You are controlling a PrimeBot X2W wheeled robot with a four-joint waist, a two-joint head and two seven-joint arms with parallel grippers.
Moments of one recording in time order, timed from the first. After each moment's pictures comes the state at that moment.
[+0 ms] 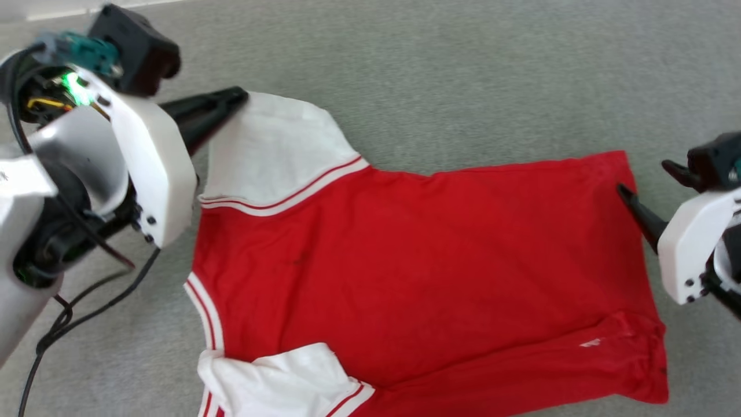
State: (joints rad) left arm -0.89 0.84 -0.65 -0.16 -0.90 -0.13 0.55; right arm -0.39 -0.55 0.20 -0.08 0.37 0.13 0.59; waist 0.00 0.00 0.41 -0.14
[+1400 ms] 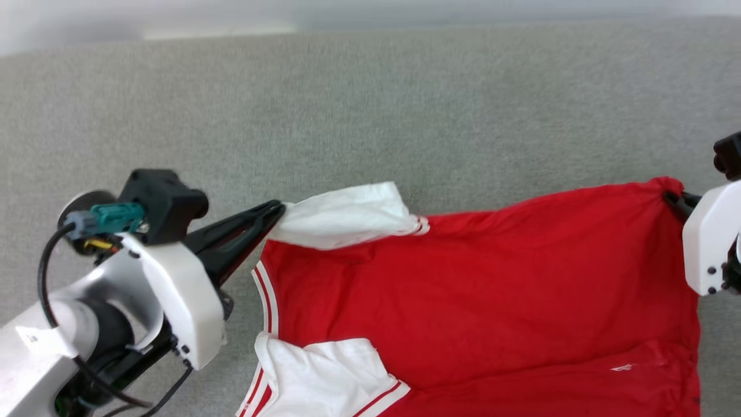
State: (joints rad) left arm -0.54 0.90 -0.66 -0.39 -0.90 0.02 0.33; right arm -0.45 -0.57 0.18 0.10 0.47 0.13 0.69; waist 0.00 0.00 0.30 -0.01
